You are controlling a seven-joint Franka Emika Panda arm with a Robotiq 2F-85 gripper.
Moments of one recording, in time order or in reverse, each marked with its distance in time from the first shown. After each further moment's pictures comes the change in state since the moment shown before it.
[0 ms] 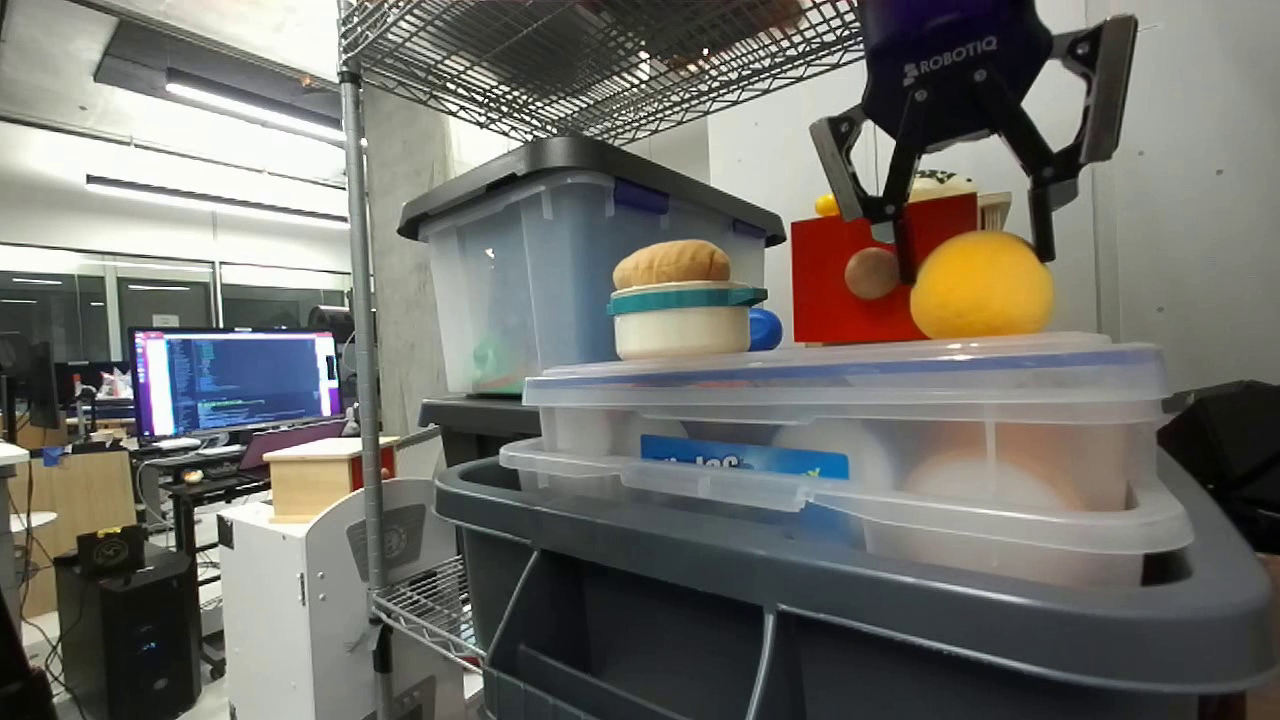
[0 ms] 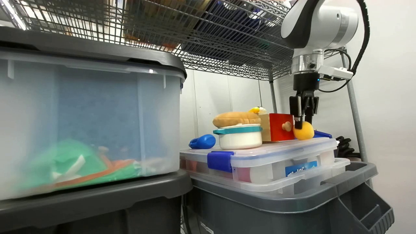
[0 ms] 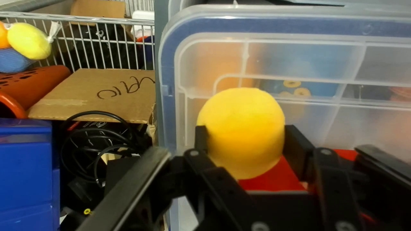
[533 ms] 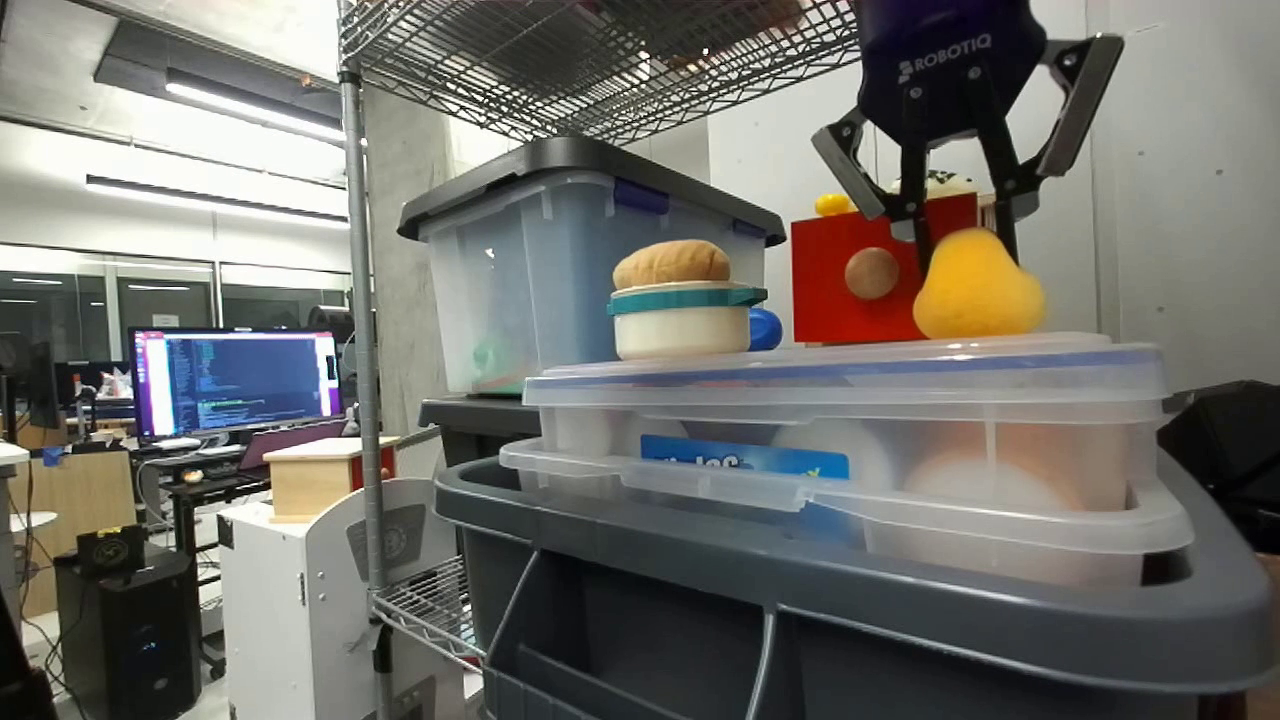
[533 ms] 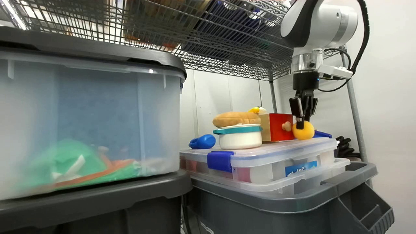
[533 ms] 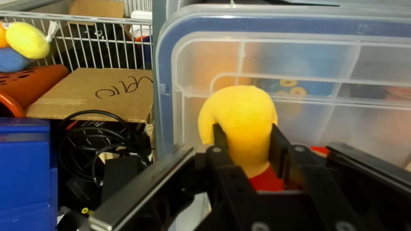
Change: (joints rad) arm -0.004 -0.003 0.008 0.002 0.000 -0.007 0.000
